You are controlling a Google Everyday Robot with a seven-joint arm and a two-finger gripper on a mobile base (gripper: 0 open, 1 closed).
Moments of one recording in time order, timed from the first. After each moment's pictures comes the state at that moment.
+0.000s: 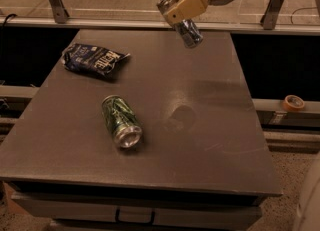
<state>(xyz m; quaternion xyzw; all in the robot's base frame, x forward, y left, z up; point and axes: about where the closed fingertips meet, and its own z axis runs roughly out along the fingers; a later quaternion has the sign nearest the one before) 0.621 -0.041 1.023 -0.59 0.66 0.28 0.37</state>
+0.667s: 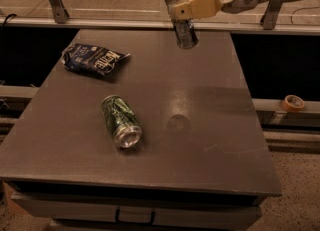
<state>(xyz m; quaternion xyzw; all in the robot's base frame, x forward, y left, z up) 0.587 -0.047 1.047 -0.57 0.57 0.40 0.43</state>
